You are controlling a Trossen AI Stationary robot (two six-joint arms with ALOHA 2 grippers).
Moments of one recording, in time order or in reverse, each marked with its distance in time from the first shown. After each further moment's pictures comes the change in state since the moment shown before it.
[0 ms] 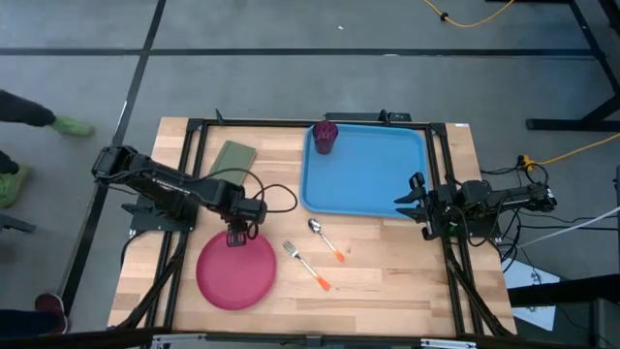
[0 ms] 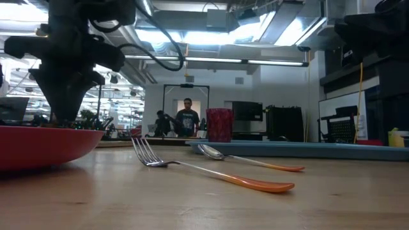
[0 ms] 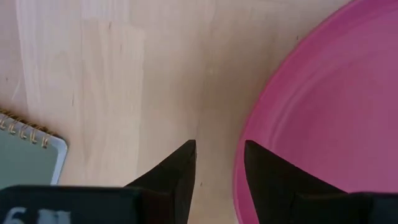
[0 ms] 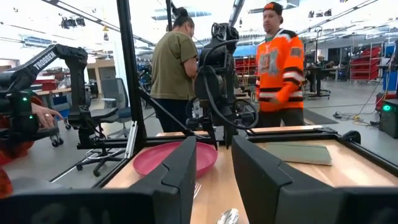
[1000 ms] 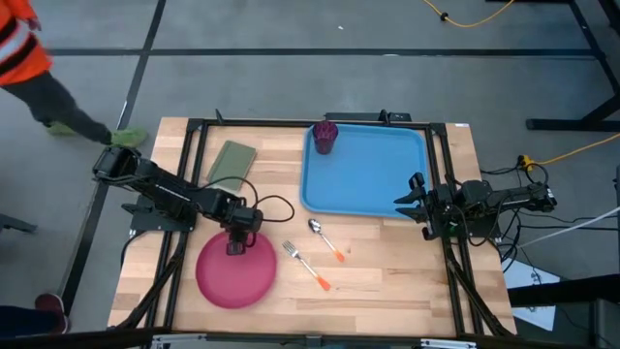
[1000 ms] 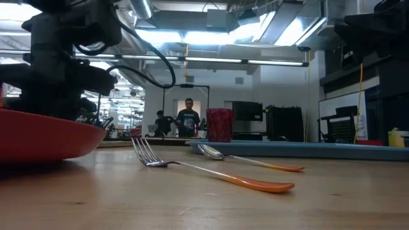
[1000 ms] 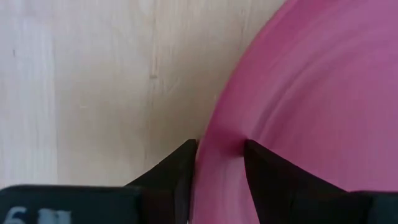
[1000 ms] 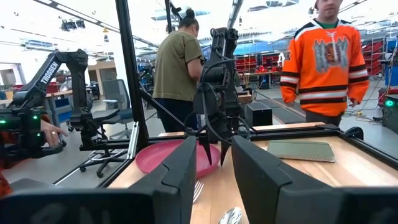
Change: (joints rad) left arm -0.040 0.013 -0.227 0.358 0.064 -0.038; right arm 0.000 0.000 0.000 -0.003 0.000 0.023
